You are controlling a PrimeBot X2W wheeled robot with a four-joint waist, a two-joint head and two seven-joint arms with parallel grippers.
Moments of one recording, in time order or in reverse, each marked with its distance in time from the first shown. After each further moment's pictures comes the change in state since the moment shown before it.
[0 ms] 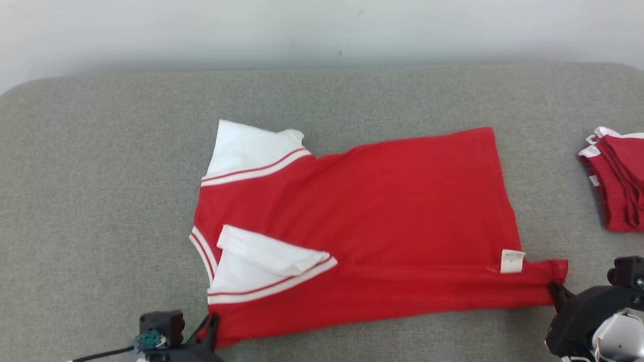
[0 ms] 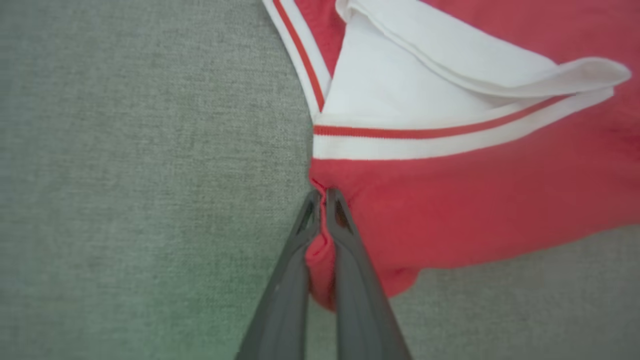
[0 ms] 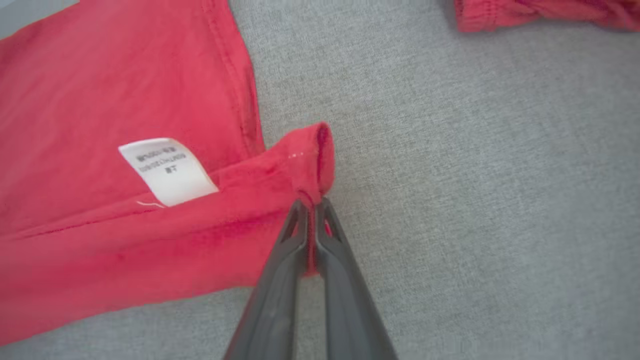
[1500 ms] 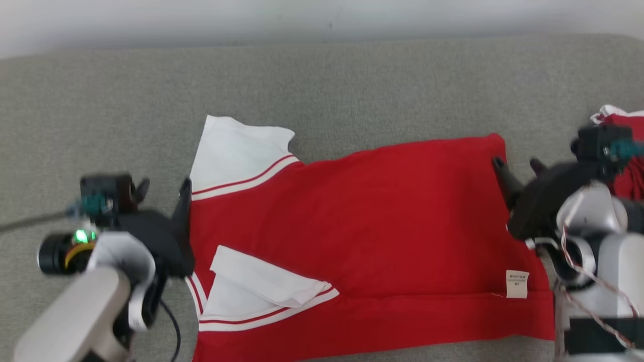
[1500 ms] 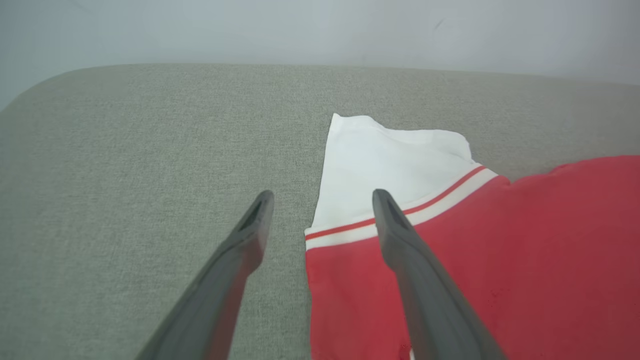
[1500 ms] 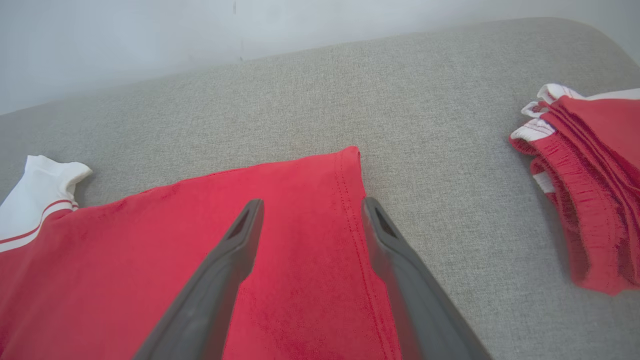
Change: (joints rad) left arm -0.292 0.098 0.075 -0.062 0.028 0.001 0.096; right arm -0.323 -0.008 0.150 -0.025 -0.060 0.000 0.099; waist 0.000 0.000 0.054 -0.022
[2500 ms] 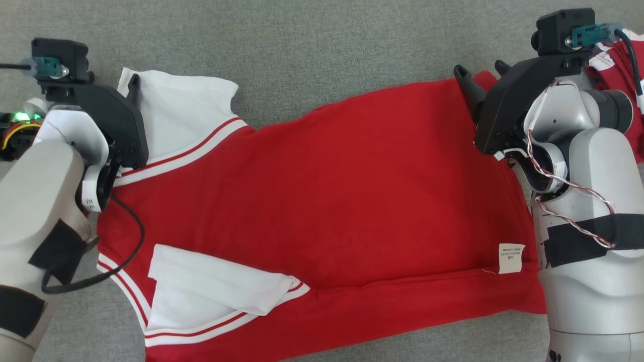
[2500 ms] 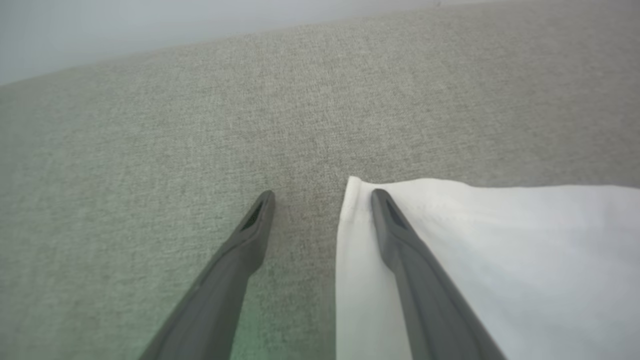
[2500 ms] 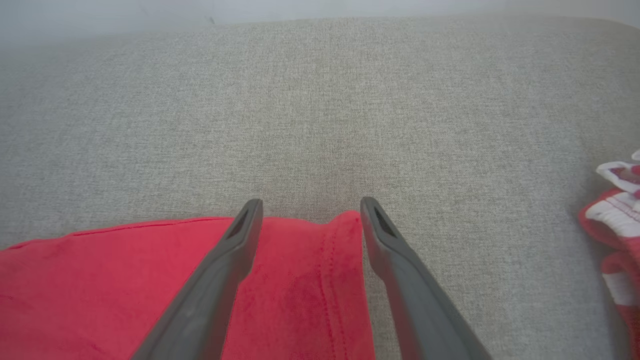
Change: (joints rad) left arm -0.531 -0.081 -0.063 0.562 0.067 -0.199 0.110; right arm -0.420 -0.071 0.205 0.298 -0.002 0.000 -0.037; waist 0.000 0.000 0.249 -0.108
